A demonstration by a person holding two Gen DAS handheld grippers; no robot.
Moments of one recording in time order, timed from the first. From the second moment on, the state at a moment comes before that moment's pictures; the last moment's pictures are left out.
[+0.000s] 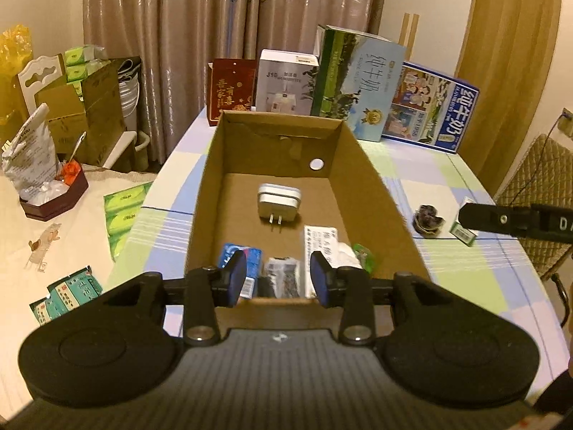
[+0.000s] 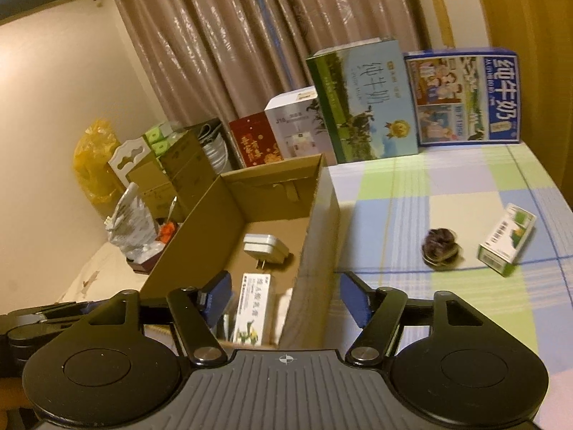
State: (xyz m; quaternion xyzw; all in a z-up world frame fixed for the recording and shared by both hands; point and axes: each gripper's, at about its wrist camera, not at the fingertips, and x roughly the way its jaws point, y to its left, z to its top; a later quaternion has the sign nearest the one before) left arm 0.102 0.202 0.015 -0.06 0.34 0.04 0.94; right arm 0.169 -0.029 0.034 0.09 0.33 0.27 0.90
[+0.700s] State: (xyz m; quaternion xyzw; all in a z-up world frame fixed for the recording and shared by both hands) left arm 0.072 0.131 0.048 -0.07 0.31 -0.01 0.95; right arm 0.110 -0.145 0.055 0.10 0.32 0.17 0.93
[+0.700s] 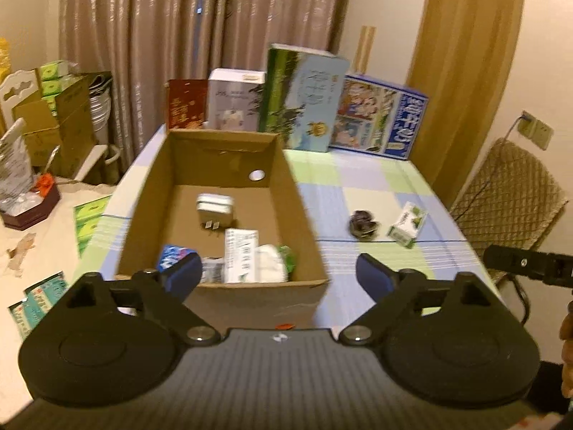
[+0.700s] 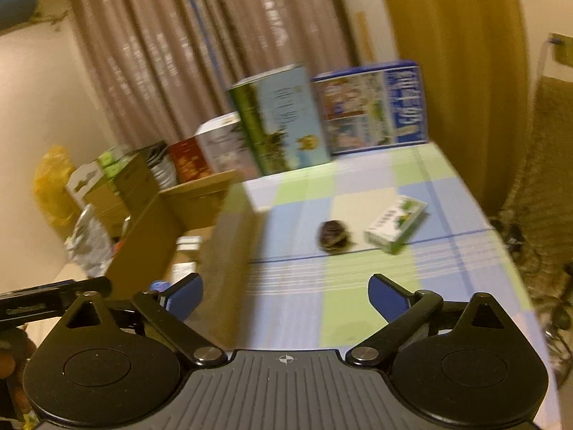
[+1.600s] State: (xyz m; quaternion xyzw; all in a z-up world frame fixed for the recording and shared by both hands) left arm 0.207 -0.027 -0.019 0.02 0.33 -0.09 0.94; right arm 0.210 -0.253 0.014 0.09 0.33 0.11 0.93
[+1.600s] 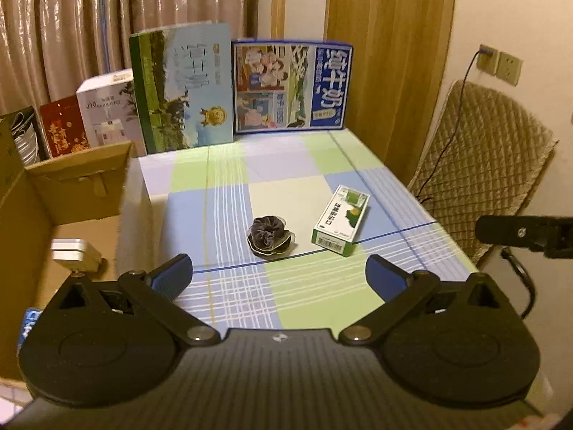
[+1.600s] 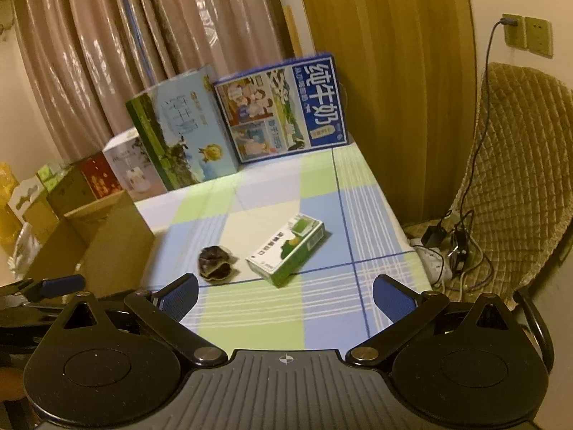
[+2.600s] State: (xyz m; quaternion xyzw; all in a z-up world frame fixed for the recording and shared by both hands) left arm 0.306 -0.046 -0.127 0.07 0.36 -0.04 0.93; right arm 0.404 -0.201 -0.108 0.07 0.43 0.11 0.89
